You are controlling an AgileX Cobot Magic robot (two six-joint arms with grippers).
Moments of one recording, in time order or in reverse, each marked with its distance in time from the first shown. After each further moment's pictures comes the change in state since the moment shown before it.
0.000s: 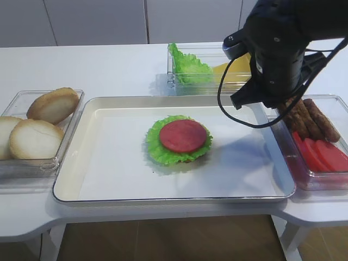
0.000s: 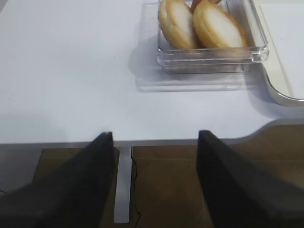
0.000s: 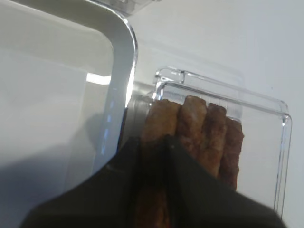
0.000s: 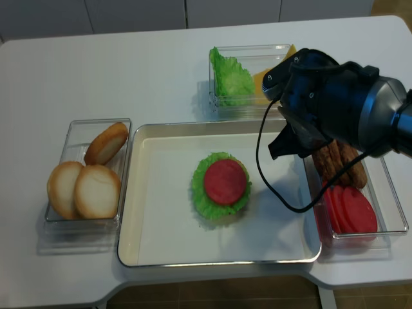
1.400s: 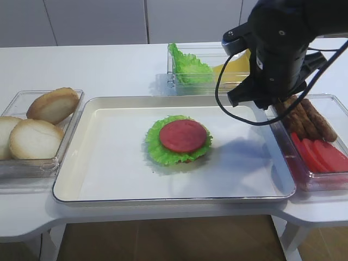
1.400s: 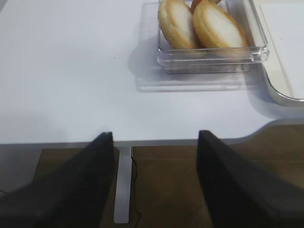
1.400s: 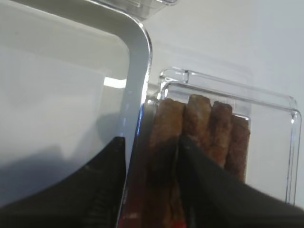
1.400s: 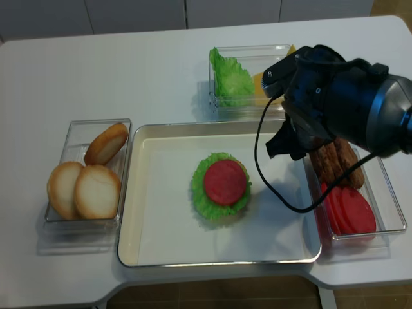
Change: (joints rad) left arm 0.000 0.000 0.000 0.000 0.000 0.000; right arm -0.001 -0.027 0.002 0.047 -0.023 -0.014
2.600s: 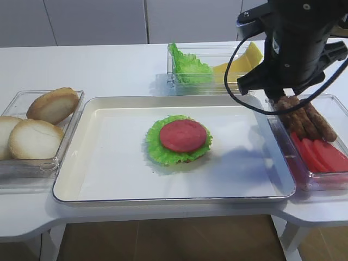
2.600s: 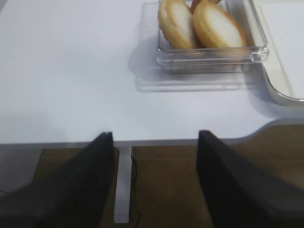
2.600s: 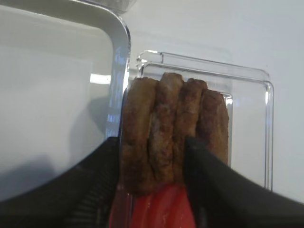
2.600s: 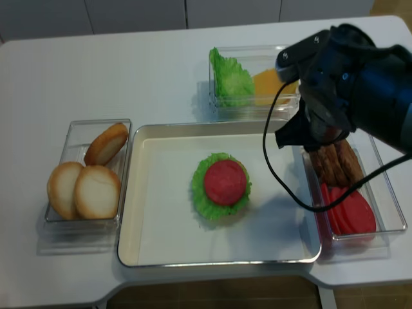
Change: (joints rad) left arm 0.000 0.000 0.000 0.000 0.000 0.000; right arm 0.000 -0.091 0.000 0.038 0.075 0.023
